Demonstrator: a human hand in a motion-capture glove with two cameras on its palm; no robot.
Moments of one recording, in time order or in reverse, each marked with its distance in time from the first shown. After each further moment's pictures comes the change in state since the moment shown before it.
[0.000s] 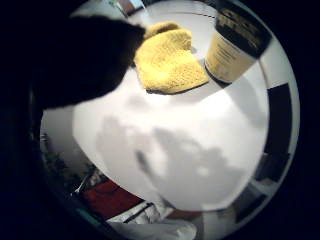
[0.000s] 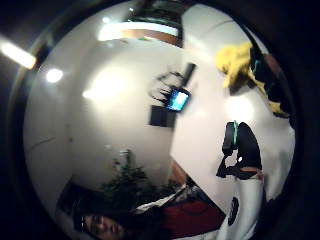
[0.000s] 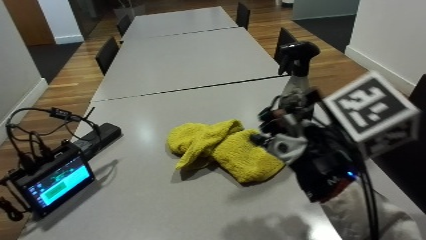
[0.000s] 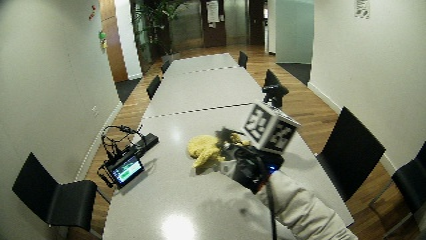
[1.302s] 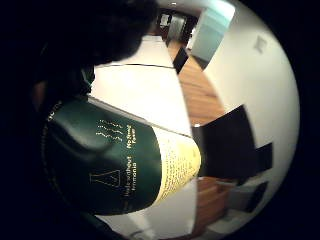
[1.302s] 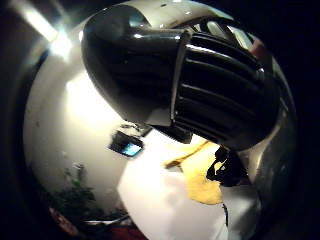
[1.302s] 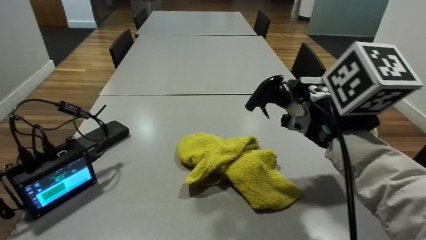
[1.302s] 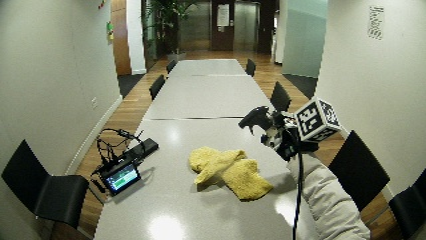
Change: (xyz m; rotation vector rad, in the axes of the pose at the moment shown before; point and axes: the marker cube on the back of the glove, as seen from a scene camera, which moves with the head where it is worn) arm 0.082 -0.056 -0.089 0.318 0.710 -0.038
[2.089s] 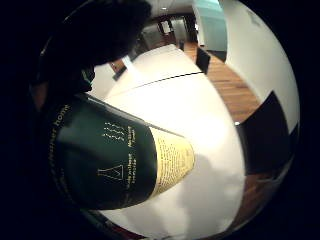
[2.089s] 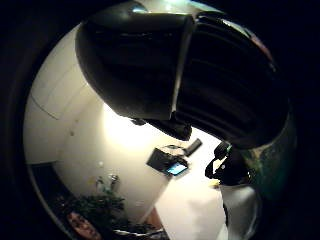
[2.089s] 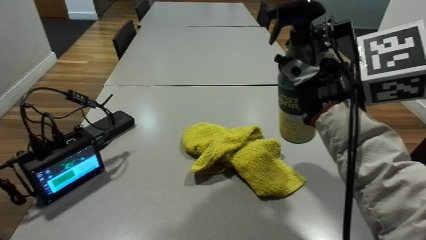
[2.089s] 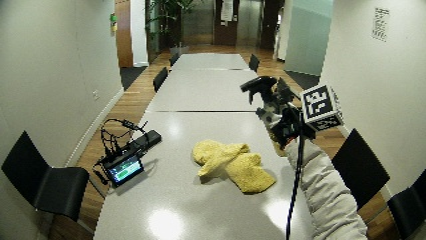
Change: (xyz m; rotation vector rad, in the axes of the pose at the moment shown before) arm -0.040 -0.036 -0.044 0.237 -0.515 0.113
